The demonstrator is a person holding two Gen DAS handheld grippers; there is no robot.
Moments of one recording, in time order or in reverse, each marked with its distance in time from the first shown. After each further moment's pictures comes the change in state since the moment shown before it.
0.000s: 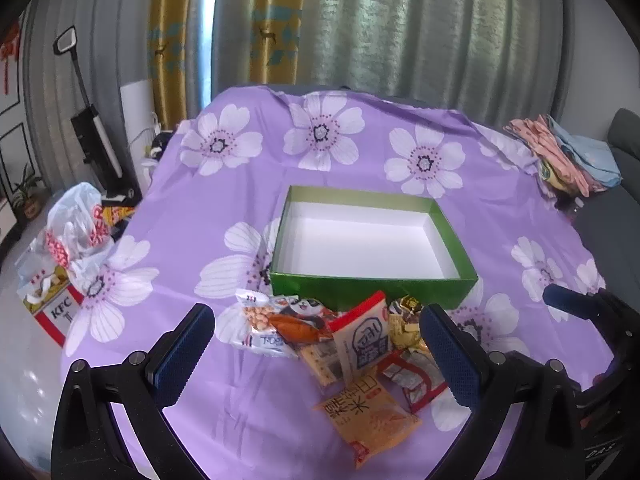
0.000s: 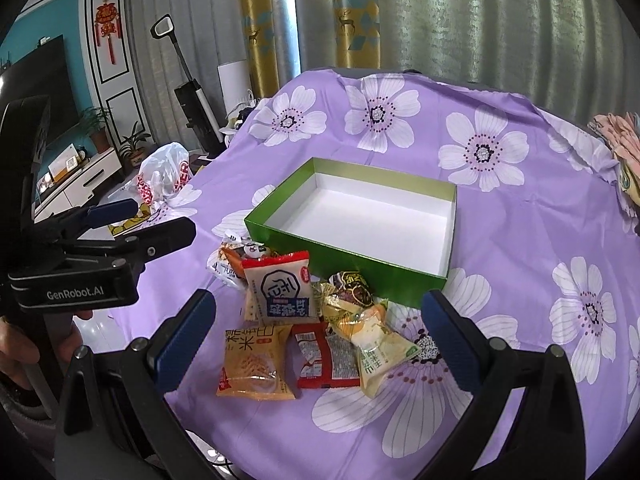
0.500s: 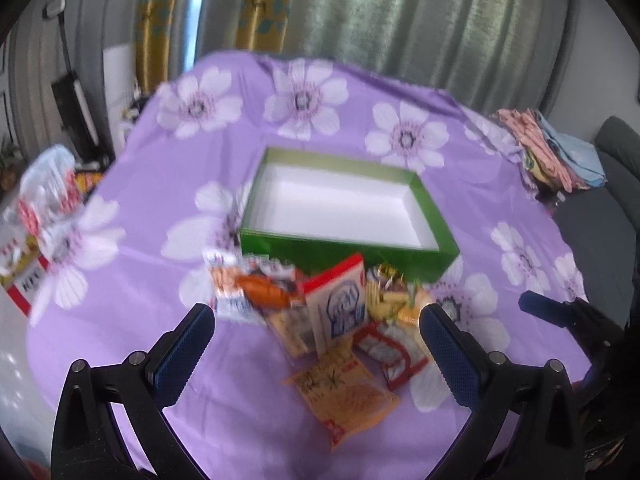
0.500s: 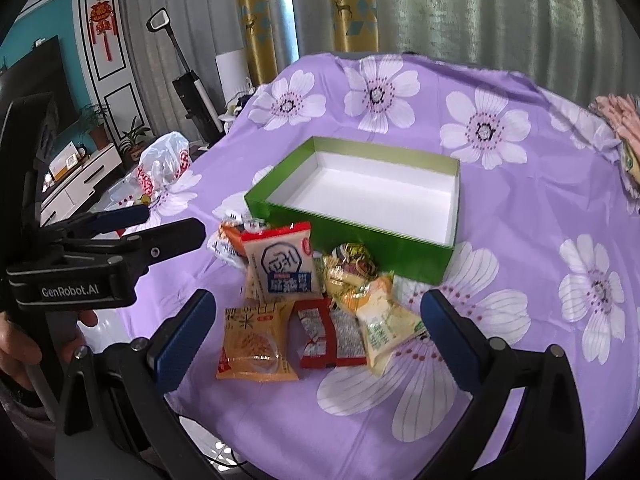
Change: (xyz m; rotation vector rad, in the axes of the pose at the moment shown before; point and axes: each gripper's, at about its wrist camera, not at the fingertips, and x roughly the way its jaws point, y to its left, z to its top) left arm 0.023 0.002 -0.023 -0.047 0.113 -0.101; right arm 0.011 -0.005 -0.022 0.032 0.062 0.032
